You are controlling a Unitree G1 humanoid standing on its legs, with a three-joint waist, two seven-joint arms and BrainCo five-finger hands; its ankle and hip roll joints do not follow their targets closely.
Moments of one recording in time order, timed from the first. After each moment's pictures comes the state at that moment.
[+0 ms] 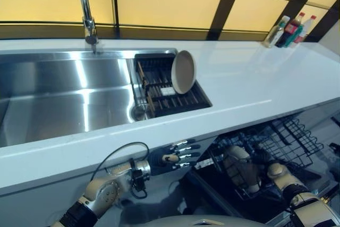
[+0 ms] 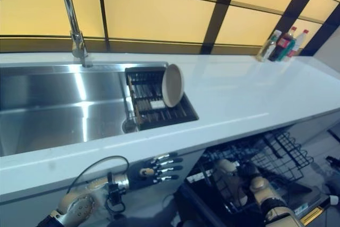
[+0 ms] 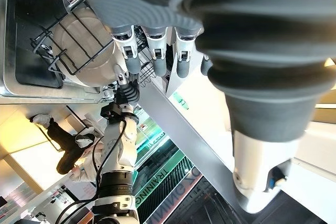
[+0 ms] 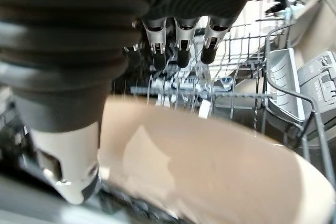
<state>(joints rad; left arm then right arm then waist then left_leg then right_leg) 0.02 0.57 -0.51 -0.09 -1.01 0.34 -0.56 -0.23 -0.51 0.21 1.00 0.01 0.00 -0.08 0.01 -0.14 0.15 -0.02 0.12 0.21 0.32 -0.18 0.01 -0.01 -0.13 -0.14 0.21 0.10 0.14</state>
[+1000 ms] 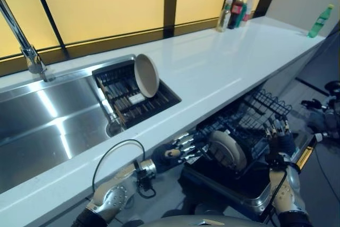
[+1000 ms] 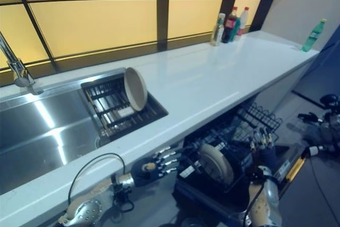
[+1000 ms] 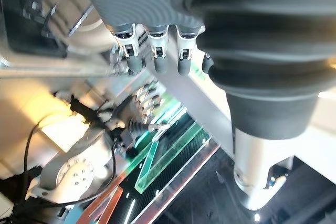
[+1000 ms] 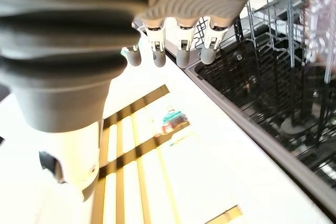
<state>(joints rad) 0.03 0.43 -0.56 -0.09 -0.98 0.24 -0.55 0.10 -0.24 -0.11 0.23 0.93 -0.32 0.03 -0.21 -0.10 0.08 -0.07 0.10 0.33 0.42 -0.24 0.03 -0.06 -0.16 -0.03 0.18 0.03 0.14</state>
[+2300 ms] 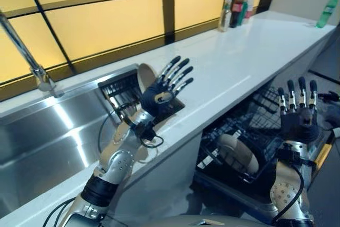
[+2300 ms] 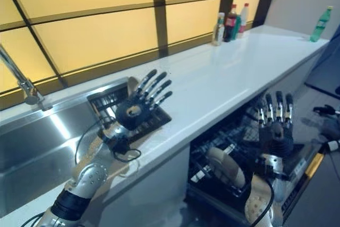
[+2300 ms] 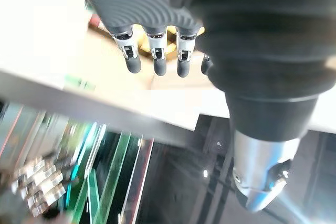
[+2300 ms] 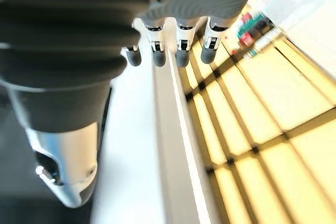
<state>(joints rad) -0.19 0.34 -0.27 -0.23 -0.93 -0.03 -0.30 0.18 -0.32 -0.07 -0.22 0.82 -0.45 0.13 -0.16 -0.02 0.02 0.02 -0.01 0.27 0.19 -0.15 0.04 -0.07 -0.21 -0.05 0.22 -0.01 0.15</state>
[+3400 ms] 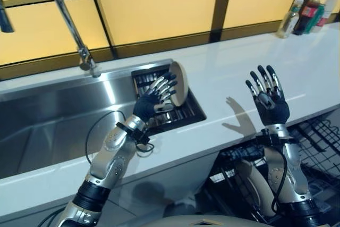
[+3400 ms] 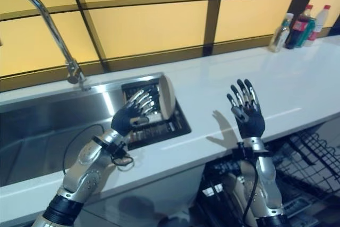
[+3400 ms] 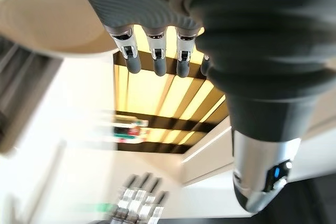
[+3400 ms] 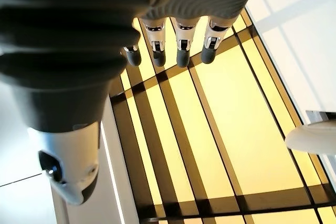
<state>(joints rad) -0.17 0.45 -0.26 -0.15 -0.50 -0.04 -0.25 0.05 -0.39 0.03 -0.17 0.81 -0.30 0.08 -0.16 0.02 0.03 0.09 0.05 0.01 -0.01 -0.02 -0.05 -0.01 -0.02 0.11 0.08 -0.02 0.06</state>
